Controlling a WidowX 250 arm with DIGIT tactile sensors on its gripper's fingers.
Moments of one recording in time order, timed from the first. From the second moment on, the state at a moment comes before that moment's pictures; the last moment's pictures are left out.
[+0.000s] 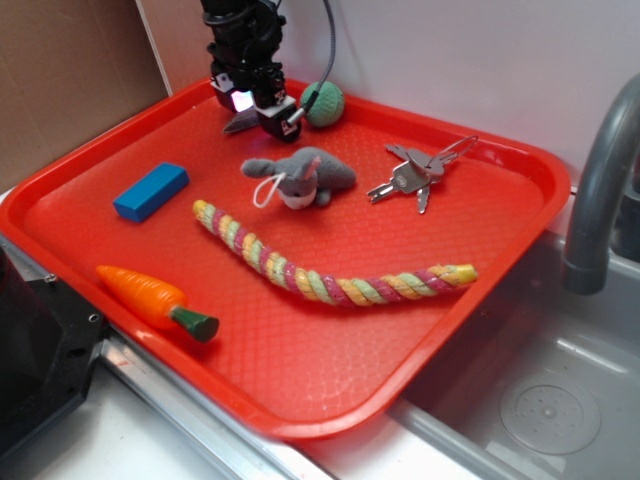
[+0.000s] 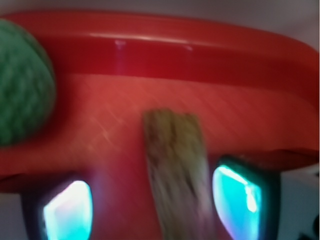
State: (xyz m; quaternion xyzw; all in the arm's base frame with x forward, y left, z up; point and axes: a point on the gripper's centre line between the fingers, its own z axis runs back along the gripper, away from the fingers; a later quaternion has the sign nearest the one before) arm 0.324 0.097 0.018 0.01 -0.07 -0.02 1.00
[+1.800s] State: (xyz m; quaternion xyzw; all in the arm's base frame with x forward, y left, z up) arm 0.209 0.006 0.195 -0.06 -0.08 0.06 0.99
